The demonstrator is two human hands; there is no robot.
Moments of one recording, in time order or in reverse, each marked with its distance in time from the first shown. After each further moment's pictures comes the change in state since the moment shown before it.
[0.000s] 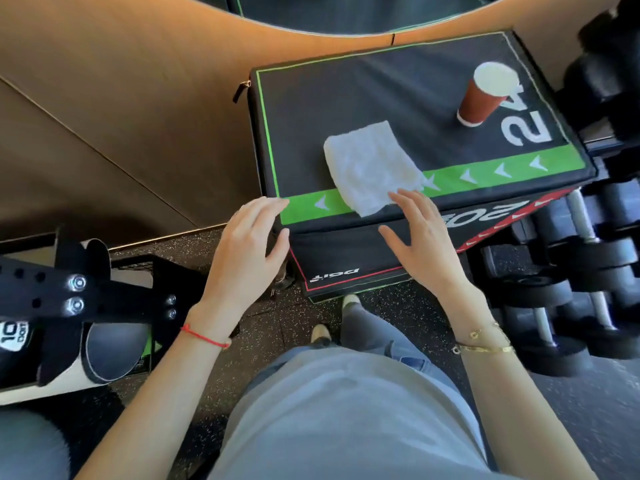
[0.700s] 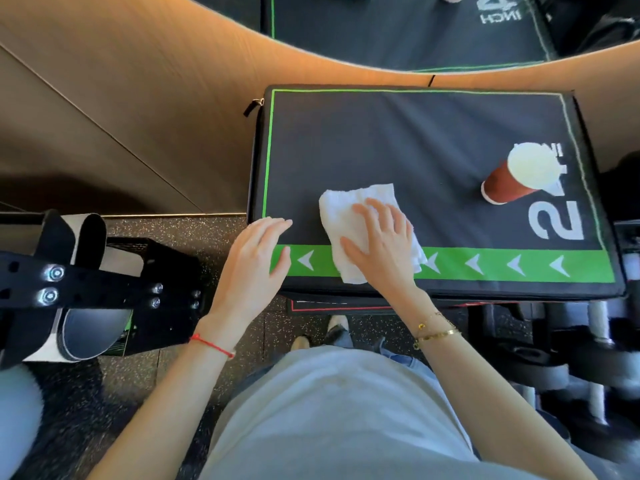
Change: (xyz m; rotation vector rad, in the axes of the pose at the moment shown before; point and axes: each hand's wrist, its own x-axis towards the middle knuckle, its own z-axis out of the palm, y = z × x) left_hand 0.080 0.009 0.052 -0.010 -0.026 -0.238; right_hand 0.135 0.028 0.044 -0.191 -0.103 -0.127
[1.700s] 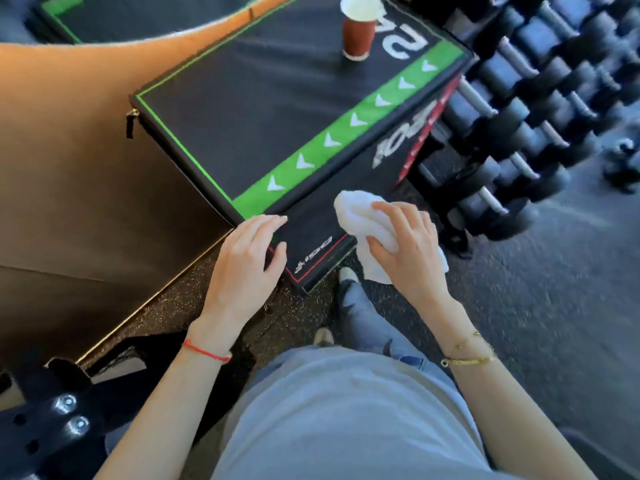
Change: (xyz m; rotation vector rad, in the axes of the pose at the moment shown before) left_hand -0.078 -0.063 -0.047 -0.042 -0.255 0.685; right_hand -0.248 -0.139 0.018 0.060 0.441 0.621
